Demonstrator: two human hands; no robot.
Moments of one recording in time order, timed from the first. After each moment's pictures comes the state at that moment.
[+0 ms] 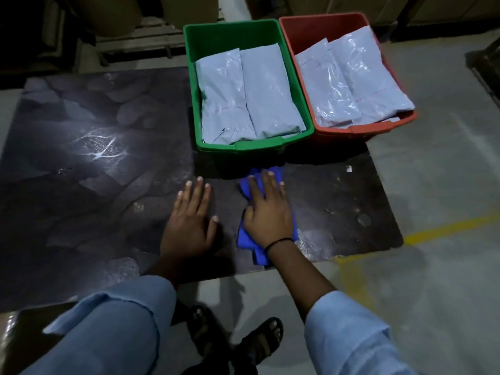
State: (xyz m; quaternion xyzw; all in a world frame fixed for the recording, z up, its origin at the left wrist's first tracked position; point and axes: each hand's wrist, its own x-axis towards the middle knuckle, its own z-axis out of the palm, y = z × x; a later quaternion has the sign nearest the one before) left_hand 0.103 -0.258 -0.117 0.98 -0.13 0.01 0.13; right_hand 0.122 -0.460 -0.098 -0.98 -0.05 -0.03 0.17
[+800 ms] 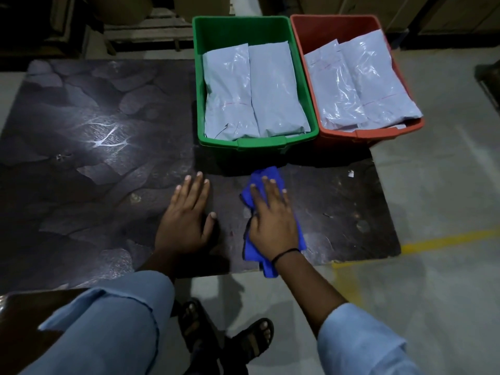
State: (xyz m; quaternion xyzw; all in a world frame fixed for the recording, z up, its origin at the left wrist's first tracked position) left_hand 0.101 -0.261 -0.115 0.98 -0.11 0.01 0.14; right_hand 0.103 -0.481 -0.093 -0.98 -0.09 0.00 0.15
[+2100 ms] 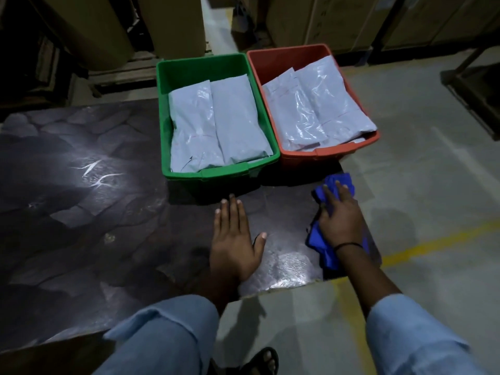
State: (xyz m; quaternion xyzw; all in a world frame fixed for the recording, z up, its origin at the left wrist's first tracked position) left_hand 0.113 -0.413 -0.109 0.99 -0.11 0.00 0.12; right_hand 0.149 -0.675 -0.093 -0.98 0.11 -0.08 0.17
